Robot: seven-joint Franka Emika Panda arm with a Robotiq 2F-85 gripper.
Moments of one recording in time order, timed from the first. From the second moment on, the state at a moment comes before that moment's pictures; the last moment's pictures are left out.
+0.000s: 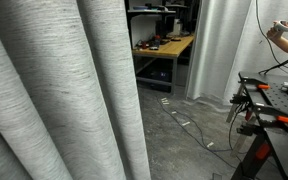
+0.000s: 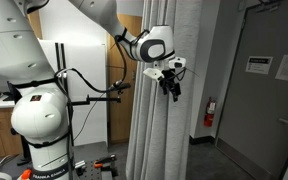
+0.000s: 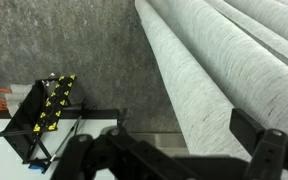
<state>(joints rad) 0.10 -0.28 0.10 -2.44 0.09 2.51 0.08</state>
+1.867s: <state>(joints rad) 0.41 -0.10 0.15 -2.33 0.88 3.17 -0.44</state>
